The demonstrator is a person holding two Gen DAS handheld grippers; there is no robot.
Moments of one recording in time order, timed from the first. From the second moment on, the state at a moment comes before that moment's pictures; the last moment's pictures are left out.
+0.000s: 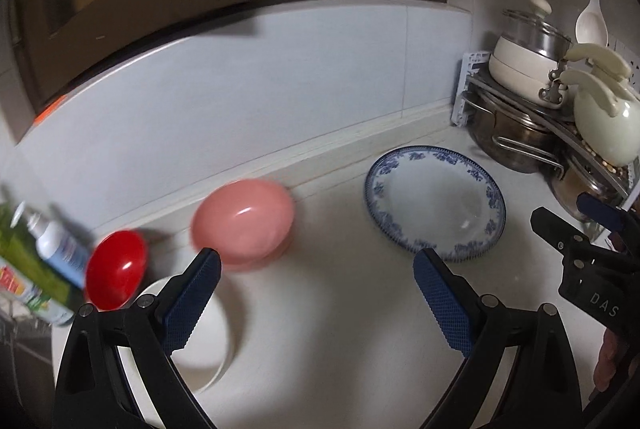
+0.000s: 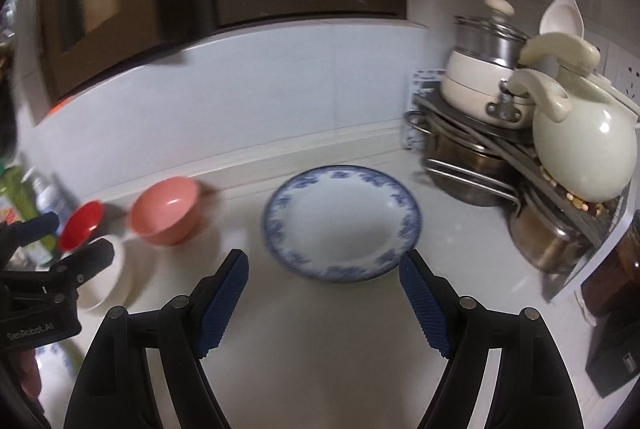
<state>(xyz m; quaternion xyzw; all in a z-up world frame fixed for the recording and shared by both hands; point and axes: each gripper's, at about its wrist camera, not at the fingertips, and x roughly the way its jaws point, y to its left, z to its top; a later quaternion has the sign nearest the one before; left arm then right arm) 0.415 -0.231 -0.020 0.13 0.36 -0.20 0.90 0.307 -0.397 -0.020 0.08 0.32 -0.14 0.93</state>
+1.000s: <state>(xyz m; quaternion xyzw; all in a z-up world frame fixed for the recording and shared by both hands) 0.556 -0.348 -0.154 0.12 0.47 -0.20 0.85 0.432 -0.533 -0.141 0.14 0.43 -0.21 0.86</state>
